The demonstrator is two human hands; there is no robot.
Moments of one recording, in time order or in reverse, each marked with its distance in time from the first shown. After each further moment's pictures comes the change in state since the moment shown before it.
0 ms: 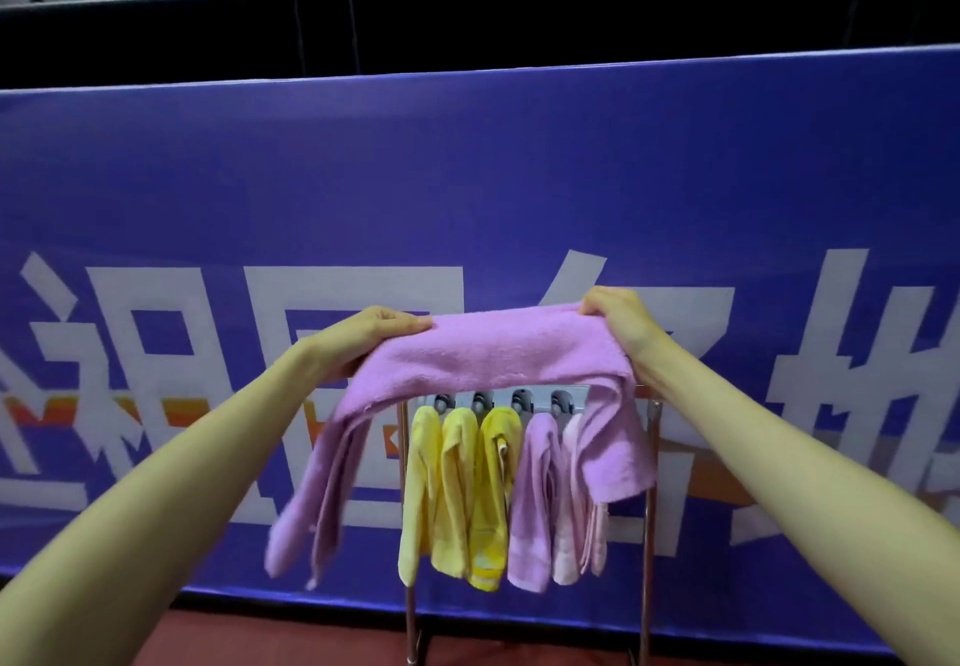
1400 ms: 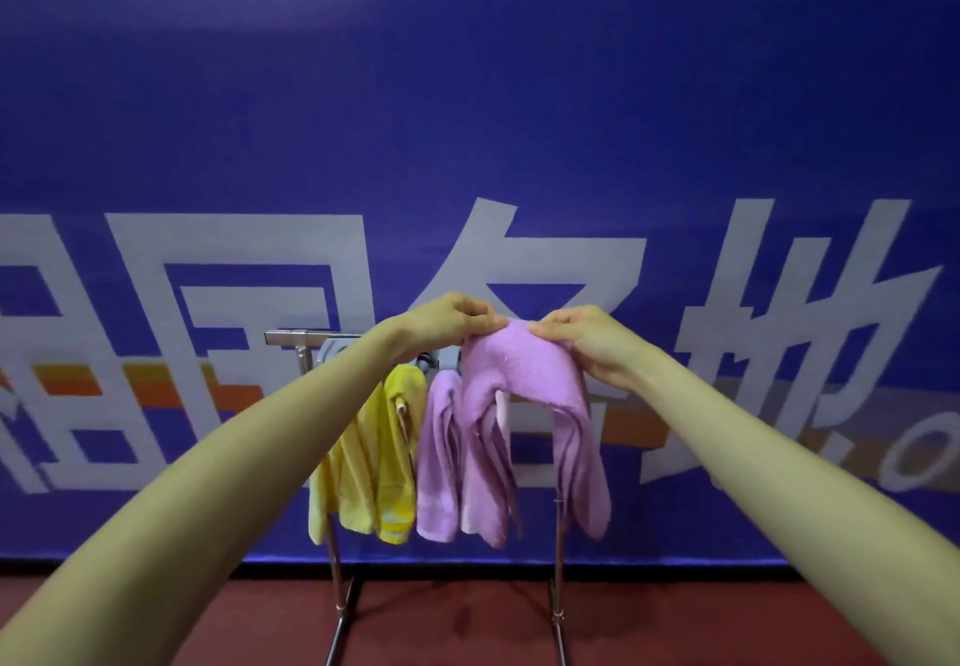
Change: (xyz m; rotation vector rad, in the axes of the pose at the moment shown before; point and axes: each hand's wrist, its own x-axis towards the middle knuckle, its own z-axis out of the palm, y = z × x) left_hand 0.122 0.022 0.198 0.177 -0.143 0.036; right_hand -0.007 0.082 -0.117 -0.059 -0.280 0.249
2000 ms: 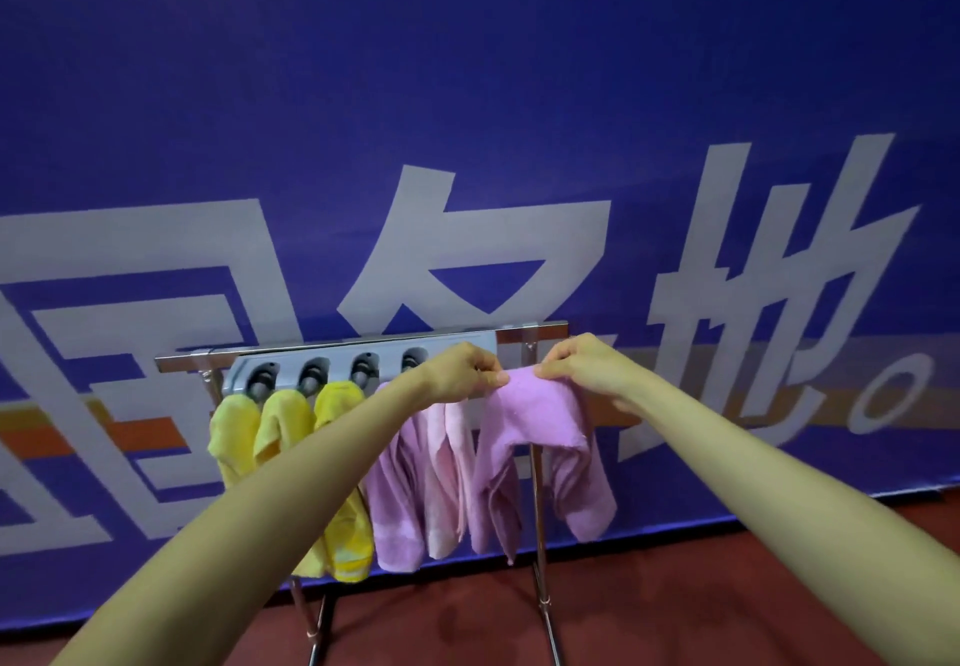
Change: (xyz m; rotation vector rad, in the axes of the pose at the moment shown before) left_hand 0.135 -0.084 0.070 0.229 -0.118 -0.090; right_hand 0.062 0.091 -0.060 -0.323 0.114 0.173
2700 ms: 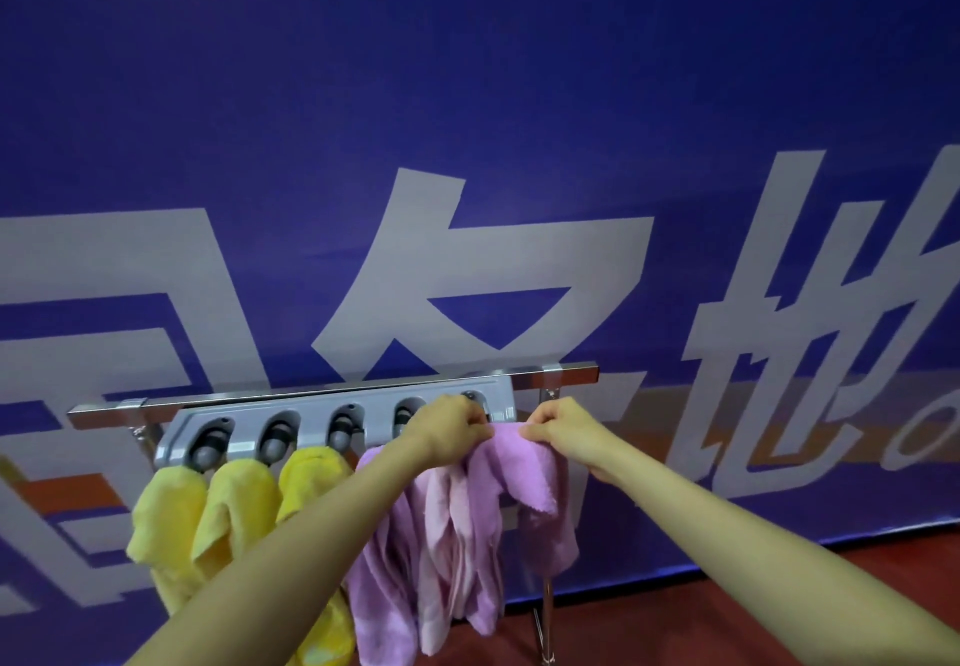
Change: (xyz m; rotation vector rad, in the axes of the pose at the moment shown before) left_hand 0.100 -0.088 -0.005 0.354 0.097 -0.043; right_hand 0.132 0.055 0.055 -0.018 0.006 0.121
